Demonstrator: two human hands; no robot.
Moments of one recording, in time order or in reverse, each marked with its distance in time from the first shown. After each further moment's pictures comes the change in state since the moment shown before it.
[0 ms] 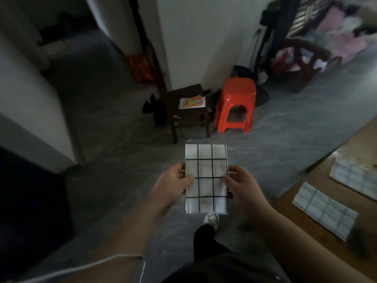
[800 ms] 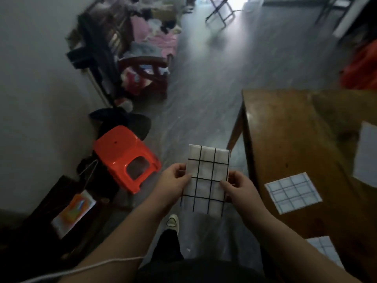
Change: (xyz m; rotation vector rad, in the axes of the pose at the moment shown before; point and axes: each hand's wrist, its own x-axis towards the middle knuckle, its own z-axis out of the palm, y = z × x) left_hand 0.444 0.239 0.296 0.256 -0.767 0.108; right_hand 0.294 -0.075 -0.248 0.361 0.808 0.124
